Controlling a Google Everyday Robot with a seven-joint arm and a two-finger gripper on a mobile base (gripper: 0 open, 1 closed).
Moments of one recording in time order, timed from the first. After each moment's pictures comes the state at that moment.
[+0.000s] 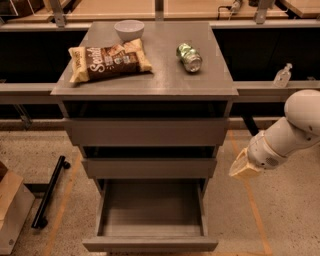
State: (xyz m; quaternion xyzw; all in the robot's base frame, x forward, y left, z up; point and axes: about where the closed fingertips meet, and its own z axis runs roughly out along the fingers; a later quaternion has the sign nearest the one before) arm 0.487 -0.235 0.691 -0.60 0.77 0.15 0.15
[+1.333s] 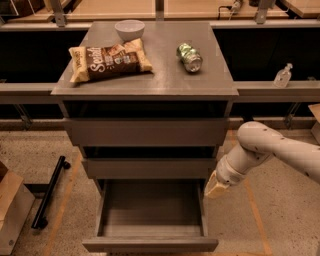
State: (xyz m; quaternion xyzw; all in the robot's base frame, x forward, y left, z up) arm 0.503 -0.184 0.544 -0.62 0.75 0.22 0.09
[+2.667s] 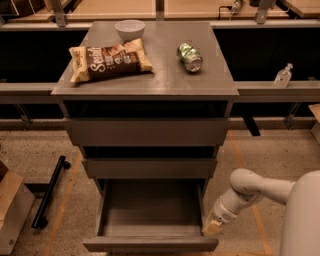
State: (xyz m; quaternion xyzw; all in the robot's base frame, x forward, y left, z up) arm 0.447 -0.192 0.363 -0.53 0.80 0.28 0.03
